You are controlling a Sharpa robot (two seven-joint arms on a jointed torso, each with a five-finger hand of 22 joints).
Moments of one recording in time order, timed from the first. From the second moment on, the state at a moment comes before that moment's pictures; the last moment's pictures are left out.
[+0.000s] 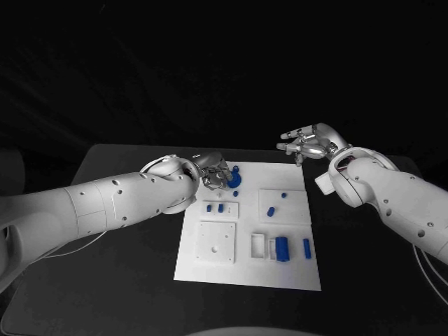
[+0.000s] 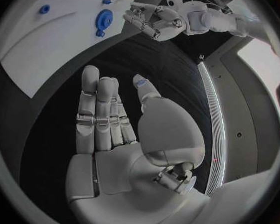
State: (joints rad) left arm 1.23 -0.53 -0.17 1.17 -1.26 -0.29 -0.09; left_hand 1.42 -0.06 0.20 -0.09 0.06 1.06 0.10 0.07 0.12 1.21 0.07 0.06 0.06 1.22 -0.01 0.88 0.39 0.08 1.21 -0.03 0.21 1.24; right arm 0.93 -0.62 0.46 1.18 -1.11 -0.26 0.01; right_hand 1.22 -0.03 0.04 -0.08 0.40 0.94 0.13 0.06 0.06 1.22 0.03 0.36 0.39 1.34 -0.04 0.74 0.82 0.12 1.47 -0.06 0.10 1.16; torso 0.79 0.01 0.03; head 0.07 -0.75
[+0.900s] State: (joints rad) left arm 1.20 -0.41 -0.22 1.06 -1.65 -0.33 -0.04; left_hand 1.44 -0.11 0.19 -0.06 0.13 1.04 0.09 0.07 0.07 1.08 0.08 0.06 0.06 1.34 -0.02 1.06 0.42 0.12 1.30 -0.03 0.26 1.31; right arm 0.93 -0.62 0.46 1.19 -1.11 -0.27 0.02; right_hand 1.18 -0.05 0.10 -0.09 0.41 0.96 0.13 0.06 0.06 1.27 0.06 0.08 0.07 1.35 -0.03 0.73 0.81 0.12 1.47 -0.05 0.13 1.10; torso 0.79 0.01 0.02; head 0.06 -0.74
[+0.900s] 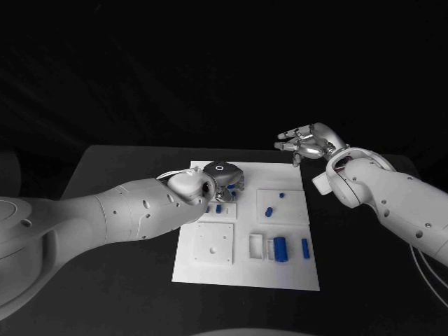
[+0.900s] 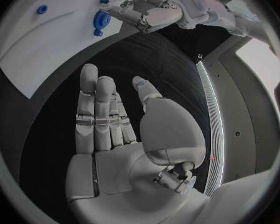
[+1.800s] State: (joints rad) left arm 1.20 -0.40 -0.22 1.02 -1.70 -0.30 -0.05; left_hand 1.43 -0.11 0.32 -0.06 0.14 1.09 0.10 0.07 0.07 1.17 0.06 0.06 0.06 1.35 -0.02 1.09 0.41 0.13 1.29 -0.02 0.32 1.31; right arm 0.93 -0.61 0.46 1.19 -1.11 -0.27 0.02; right_hand 1.18 -0.05 0.11 -0.09 0.42 0.96 0.14 0.06 0.06 1.27 0.06 0.08 0.07 1.35 -0.03 0.73 0.81 0.12 1.47 -0.05 0.14 1.09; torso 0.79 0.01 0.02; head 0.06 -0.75
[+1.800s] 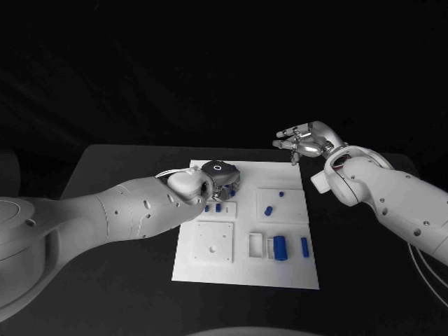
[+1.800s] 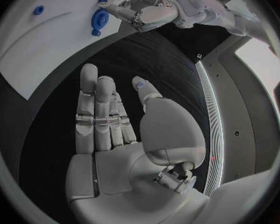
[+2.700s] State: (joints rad) left arm 1.19 -0.39 -0.22 1.02 -1.68 -0.29 -0.04; left_hand 1.42 -0.07 0.28 -0.04 0.13 1.19 0.09 0.07 0.07 1.29 0.04 0.06 0.06 1.38 -0.03 1.10 0.42 0.13 1.30 -0.02 0.35 1.31; right arm 0.93 -0.61 0.46 1.19 -1.10 -0.27 0.03; right_hand 1.18 -0.05 0.11 -0.09 0.42 0.96 0.14 0.06 0.06 1.27 0.06 0.08 0.07 1.35 -0.03 0.73 0.81 0.12 1.47 -0.05 0.14 1.08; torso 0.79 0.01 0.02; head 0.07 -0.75
